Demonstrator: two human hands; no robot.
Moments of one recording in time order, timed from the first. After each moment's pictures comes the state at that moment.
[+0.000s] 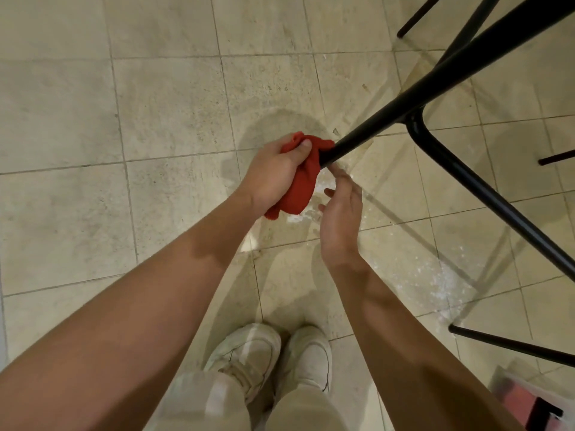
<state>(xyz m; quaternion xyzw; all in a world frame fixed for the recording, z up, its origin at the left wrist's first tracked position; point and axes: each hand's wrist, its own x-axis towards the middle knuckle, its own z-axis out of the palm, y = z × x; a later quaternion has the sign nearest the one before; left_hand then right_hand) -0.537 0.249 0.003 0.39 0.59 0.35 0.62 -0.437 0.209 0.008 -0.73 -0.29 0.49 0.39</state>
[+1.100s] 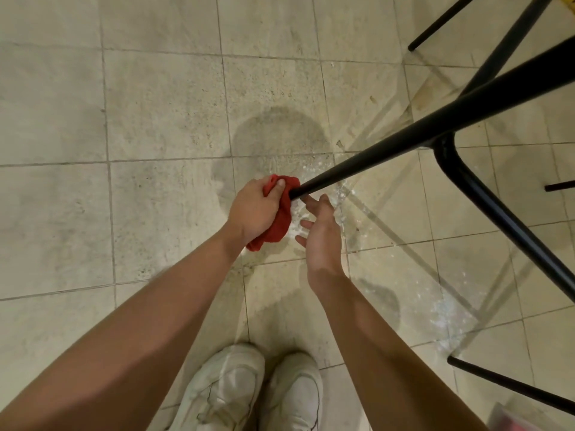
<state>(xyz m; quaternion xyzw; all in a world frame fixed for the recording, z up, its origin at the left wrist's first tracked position) -0.538 0.242 -0.081 0.41 0.68 0.26 0.55 -0.438 0.212 -0.031 -0.73 -0.28 0.56 0.26</state>
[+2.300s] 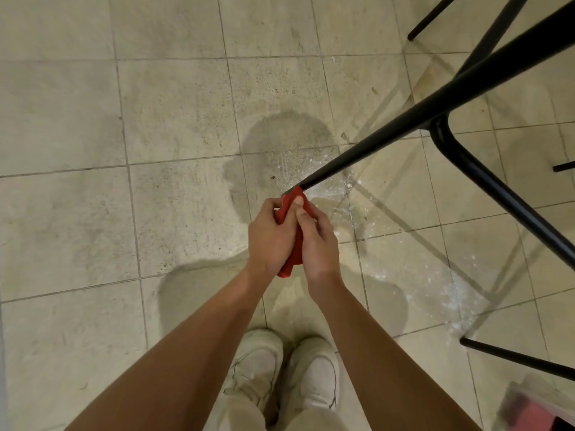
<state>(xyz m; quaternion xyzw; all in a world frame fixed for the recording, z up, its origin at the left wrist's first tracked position) -0.513 0.185 -0.050 0.30 0.72 0.33 0.53 -0.444 0.178 -0.033 -0.71 -0.28 0.58 0.28</state>
